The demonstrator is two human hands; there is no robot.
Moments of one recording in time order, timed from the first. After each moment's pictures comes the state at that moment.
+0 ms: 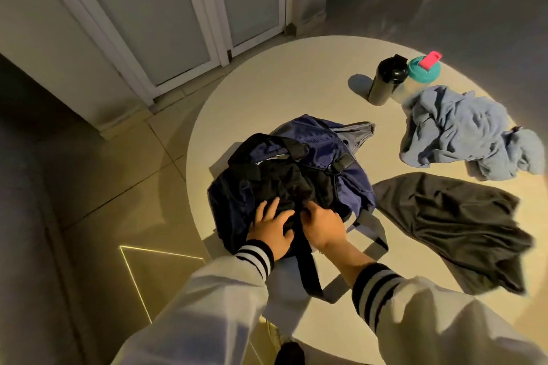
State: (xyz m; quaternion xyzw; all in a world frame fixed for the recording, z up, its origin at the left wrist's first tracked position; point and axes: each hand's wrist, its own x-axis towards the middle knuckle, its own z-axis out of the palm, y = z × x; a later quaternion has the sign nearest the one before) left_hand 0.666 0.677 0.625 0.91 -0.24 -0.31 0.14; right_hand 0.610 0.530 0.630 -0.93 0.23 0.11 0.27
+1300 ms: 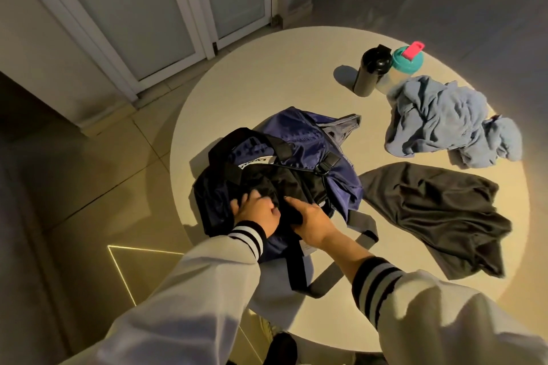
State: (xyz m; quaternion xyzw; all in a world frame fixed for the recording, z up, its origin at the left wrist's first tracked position) left_hand 0.684 0.649 0.642 0.94 -0.20 -0.26 0.05; right_hand 0.596 0.513 0.623 -0.91 0.16 0.19 0.35
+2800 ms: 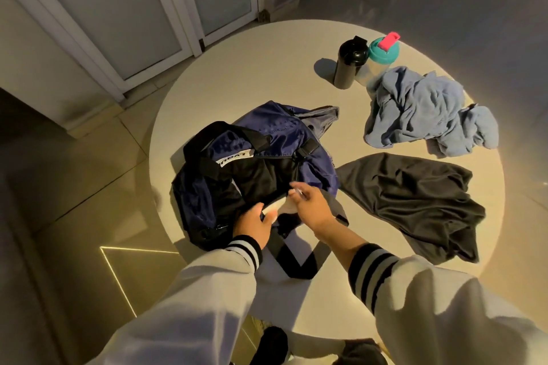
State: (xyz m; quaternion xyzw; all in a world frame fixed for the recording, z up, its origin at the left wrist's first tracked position) left_hand 0.627 0.629 0.620 0.91 -0.09 -0.30 0.27; right_hand 0.580 0.476 0.631 -0.77 0.34 0.07 0.54
